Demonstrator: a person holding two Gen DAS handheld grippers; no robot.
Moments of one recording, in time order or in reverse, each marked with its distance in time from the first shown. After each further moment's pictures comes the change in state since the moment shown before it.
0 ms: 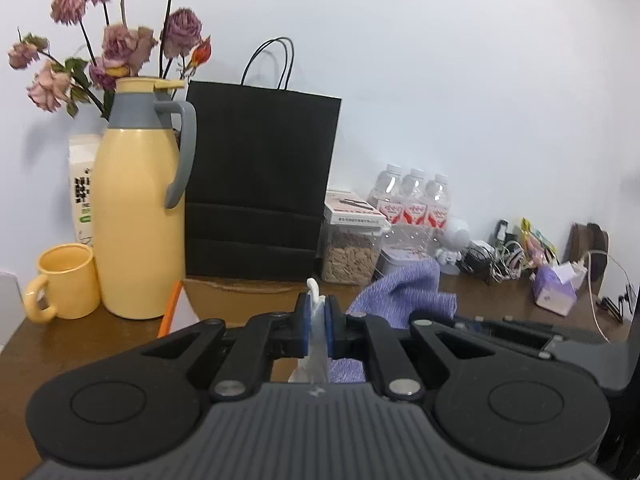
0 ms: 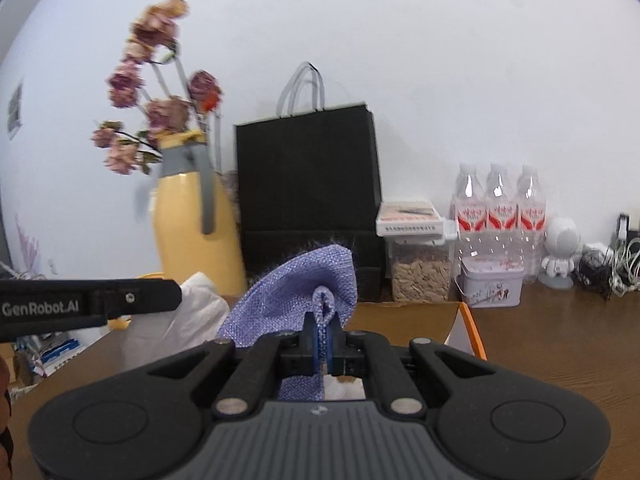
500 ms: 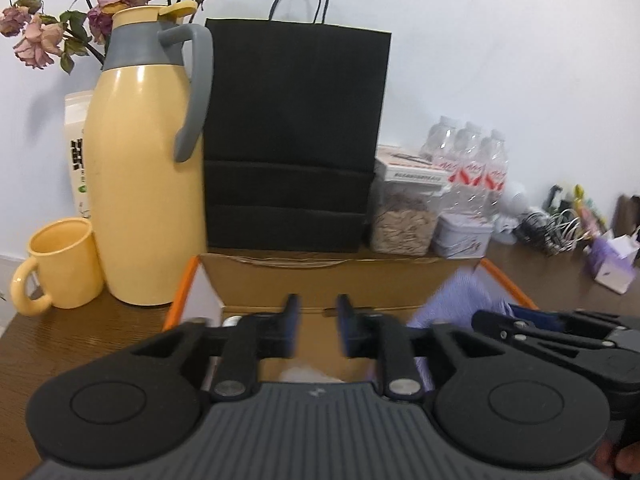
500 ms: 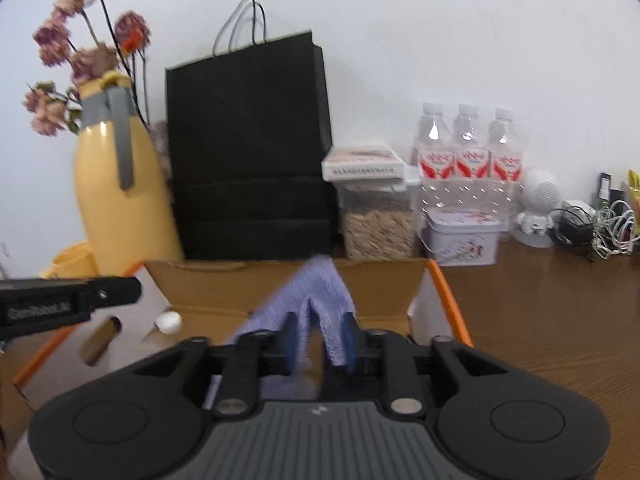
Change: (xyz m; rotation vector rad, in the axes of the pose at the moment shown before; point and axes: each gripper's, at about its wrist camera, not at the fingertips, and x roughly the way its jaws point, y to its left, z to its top) left arm 0.075 0.026 -0.018 0.033 0.096 0.112; right arm 0.065 -0.028 -0.017 0.016 0.133 -0.134
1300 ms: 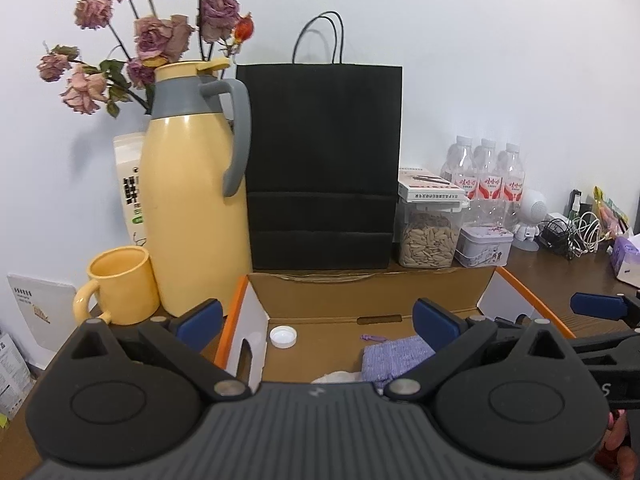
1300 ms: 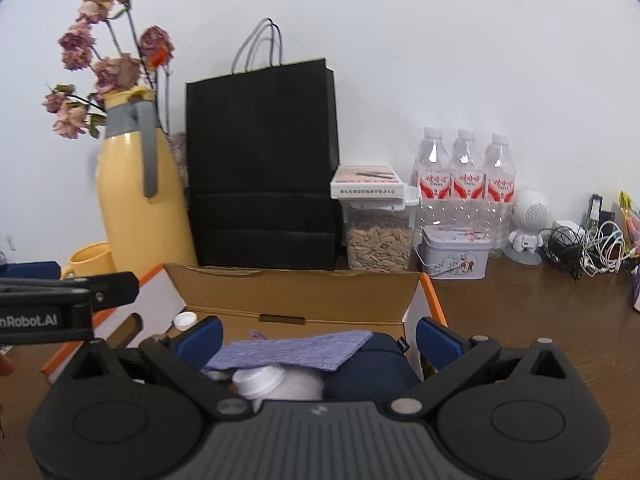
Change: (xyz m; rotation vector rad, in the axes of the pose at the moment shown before) left arm -0.053 -0.005 -0.002 0.037 -0.077 0.109; right arm -0.048 0.009 0.004 -0.042 -0.048 0.014
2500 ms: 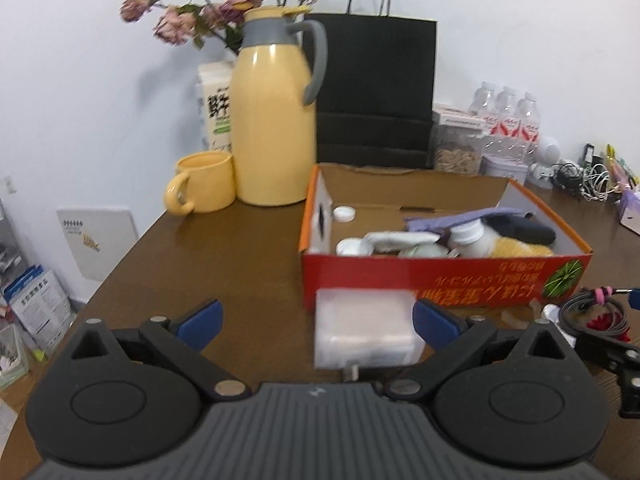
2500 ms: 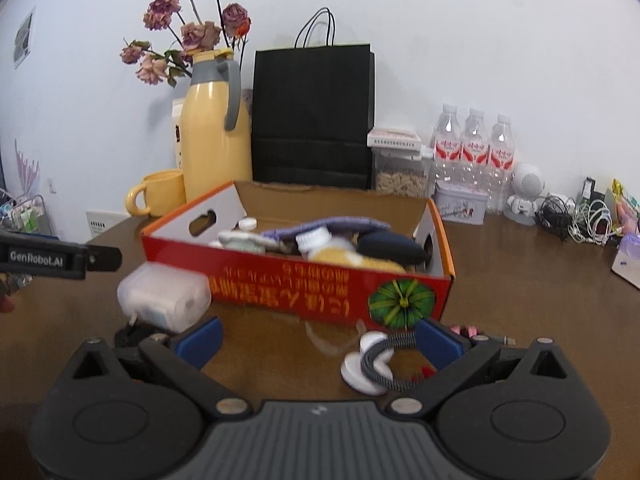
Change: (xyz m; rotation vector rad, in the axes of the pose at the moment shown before) left arm -0.105 0.037 -0.077 -0.042 0.166 0.100; right arm -0.127 0.016 -0.086 -0.092 0.091 0.067
